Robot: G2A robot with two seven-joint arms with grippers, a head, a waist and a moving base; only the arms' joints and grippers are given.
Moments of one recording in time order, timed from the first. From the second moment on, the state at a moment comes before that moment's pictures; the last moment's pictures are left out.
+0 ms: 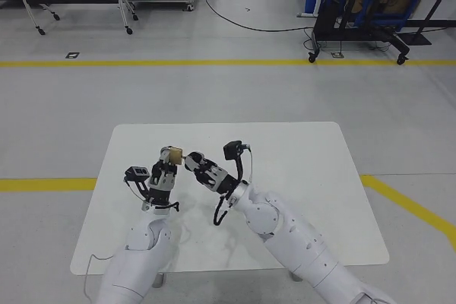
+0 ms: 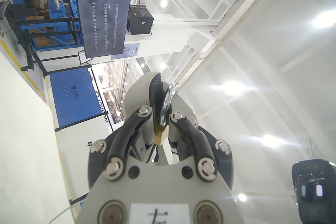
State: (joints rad) left arm 1.38 -1.34 -1.25 -1.32 -0.55 -0.77 -0.27; right arm -1.13 -1.46 0.86 -1.34 -0.53 -0.40 0.03
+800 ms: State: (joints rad) left arm 1.37 -1.34 -1.27 -1.31 -0.42 -0.81 -0.28; right arm -1.15 -1.46 0.90 -1.37 -0.52 -0.41 0.11
